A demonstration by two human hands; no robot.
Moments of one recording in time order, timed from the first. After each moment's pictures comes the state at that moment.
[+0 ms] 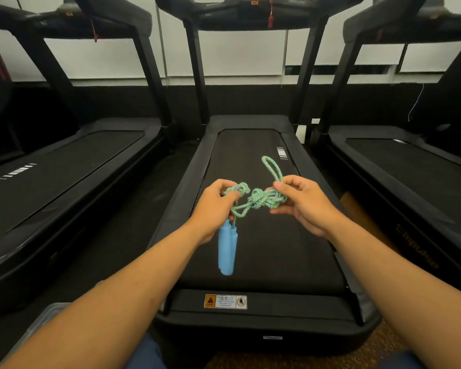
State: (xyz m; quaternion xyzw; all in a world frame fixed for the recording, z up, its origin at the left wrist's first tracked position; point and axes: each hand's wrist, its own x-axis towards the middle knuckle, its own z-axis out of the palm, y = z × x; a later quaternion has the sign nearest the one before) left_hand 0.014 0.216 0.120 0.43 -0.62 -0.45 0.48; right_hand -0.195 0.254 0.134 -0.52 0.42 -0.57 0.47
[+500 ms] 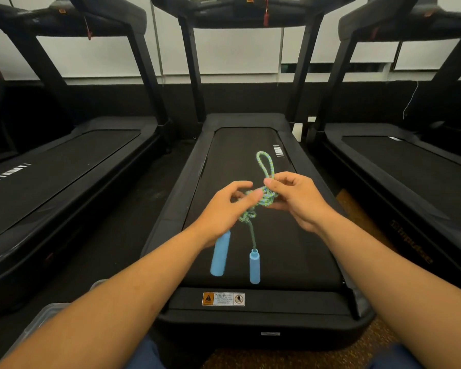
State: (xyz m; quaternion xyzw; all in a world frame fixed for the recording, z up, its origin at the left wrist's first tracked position) left_hand 0.005 0.241 0.124 0.39 -0.70 -0.44 0.40; right_hand -0.181 0.260 0.140 -0.50 0.44 -0.59 0.45
